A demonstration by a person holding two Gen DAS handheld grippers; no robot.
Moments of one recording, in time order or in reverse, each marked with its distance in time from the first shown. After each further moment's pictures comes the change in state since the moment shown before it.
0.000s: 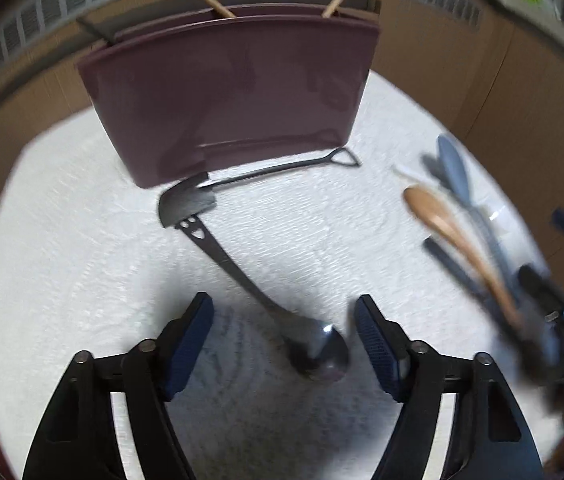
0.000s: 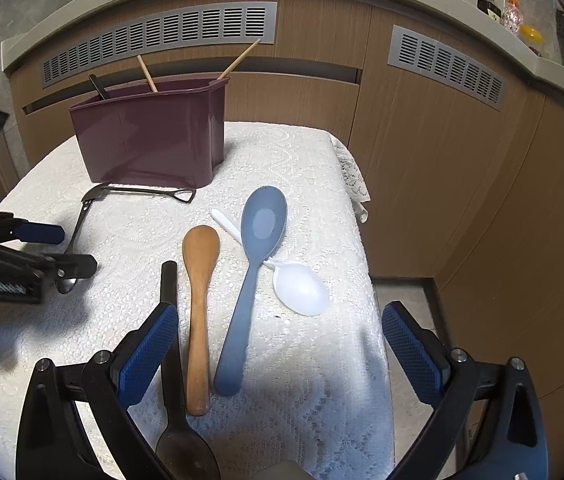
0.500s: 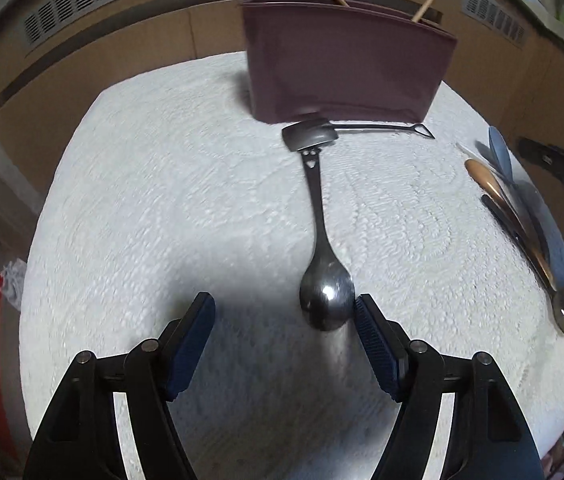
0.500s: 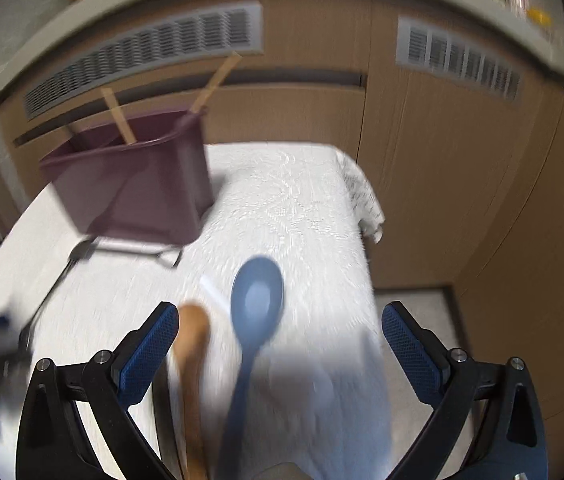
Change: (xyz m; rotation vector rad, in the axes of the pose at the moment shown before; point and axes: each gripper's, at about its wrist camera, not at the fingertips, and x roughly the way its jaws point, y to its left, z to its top) left arm -0.036 0.068 -0.058 -0.163 0.023 0.065; right arm 0.050 -0.019 0.064 0.092 0.050 0.070
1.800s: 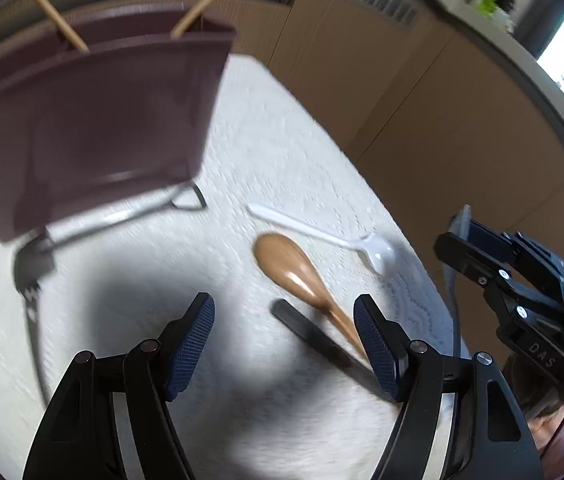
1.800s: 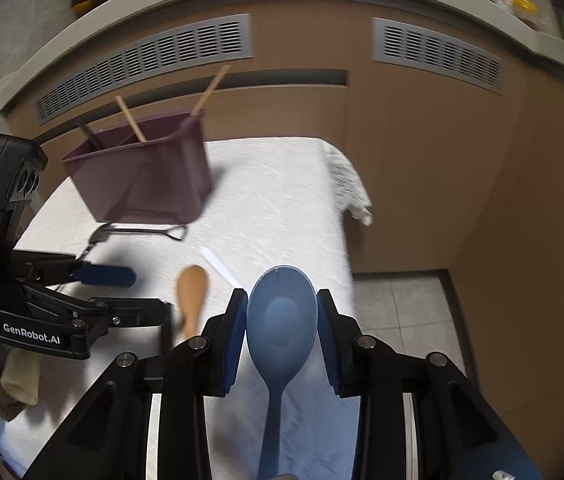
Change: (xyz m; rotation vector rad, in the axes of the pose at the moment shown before) left arm 0.045 -0.135 0.093 0.135 0.103 -0.443; right arm -0.059 -0.024 -0.030 0.007 -0.014 0.012
